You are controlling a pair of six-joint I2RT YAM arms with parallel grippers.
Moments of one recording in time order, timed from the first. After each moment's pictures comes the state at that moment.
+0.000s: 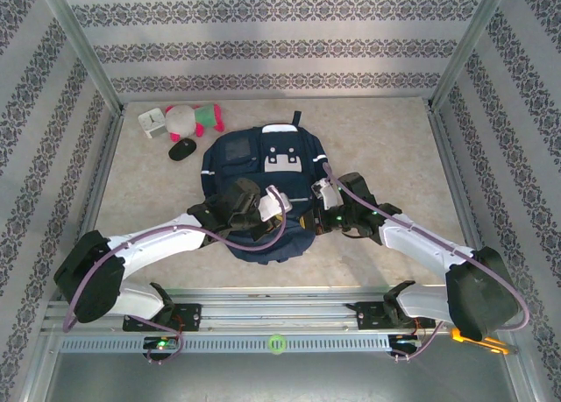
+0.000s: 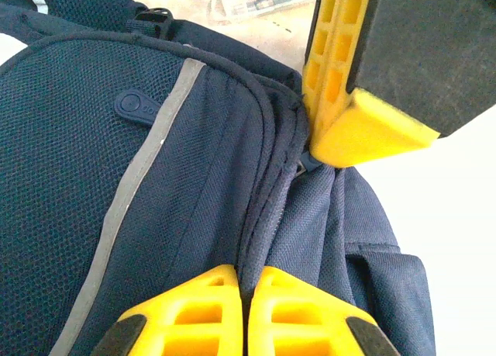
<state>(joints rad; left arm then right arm) -0.76 1.37 0.80 -0.14 0.21 0.25 0.50 1.24 0.64 -0.23 -0.59 0.39</state>
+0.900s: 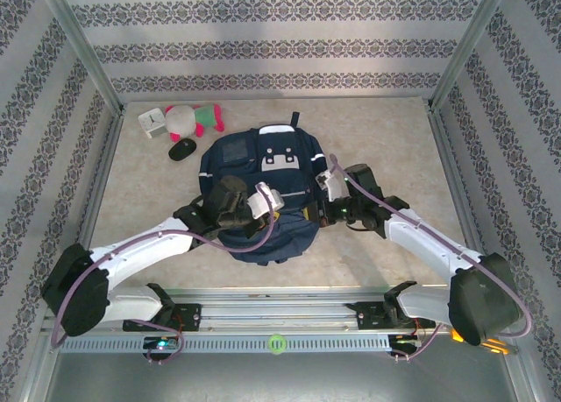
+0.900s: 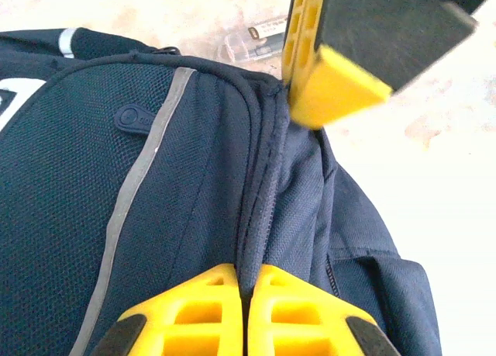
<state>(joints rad) -0.70 1.25 0.75 -0.13 0.29 0.29 0.43 1.21 0.71 -0.33 -0.61 0.33</state>
